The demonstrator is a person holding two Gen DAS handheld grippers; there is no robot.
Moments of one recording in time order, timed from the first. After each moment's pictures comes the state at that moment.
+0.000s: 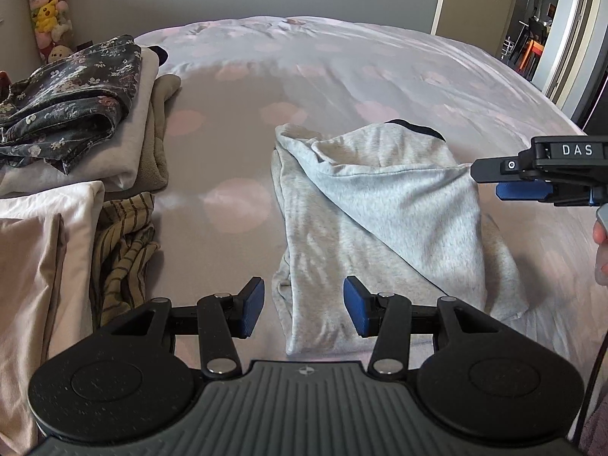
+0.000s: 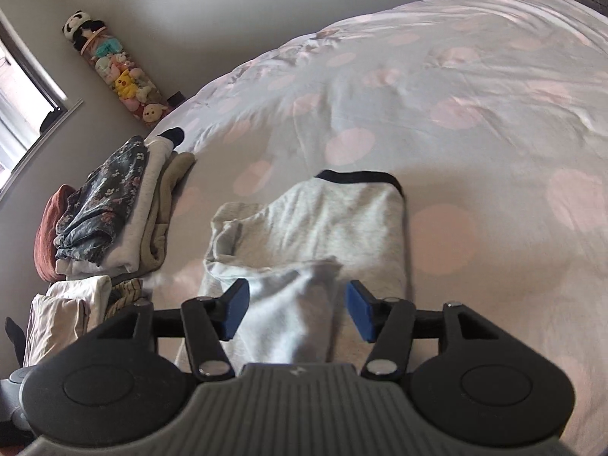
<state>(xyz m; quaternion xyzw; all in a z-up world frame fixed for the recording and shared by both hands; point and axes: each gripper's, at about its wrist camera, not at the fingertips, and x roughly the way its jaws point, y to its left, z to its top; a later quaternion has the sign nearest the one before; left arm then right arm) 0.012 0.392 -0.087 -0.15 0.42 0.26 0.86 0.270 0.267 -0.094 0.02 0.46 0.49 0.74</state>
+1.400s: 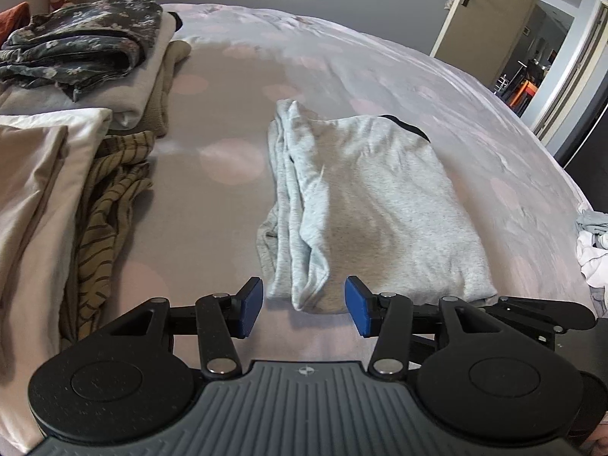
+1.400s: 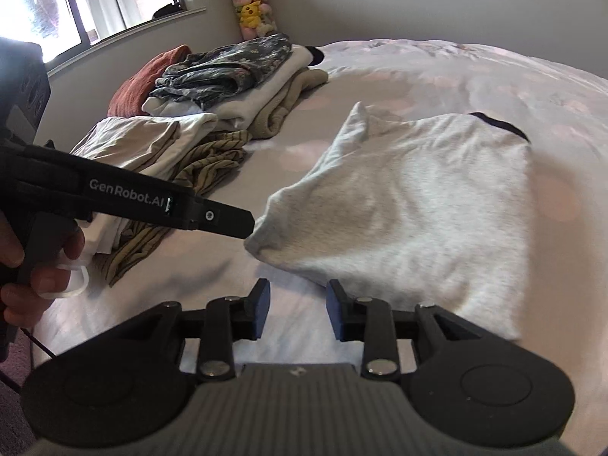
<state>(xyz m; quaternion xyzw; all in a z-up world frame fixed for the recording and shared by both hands) -0.021 0.387 -0.102 -0.23 0.37 0.24 0.87 0.120 0.234 -0.136 -0.14 0.34 0.62 0.69</state>
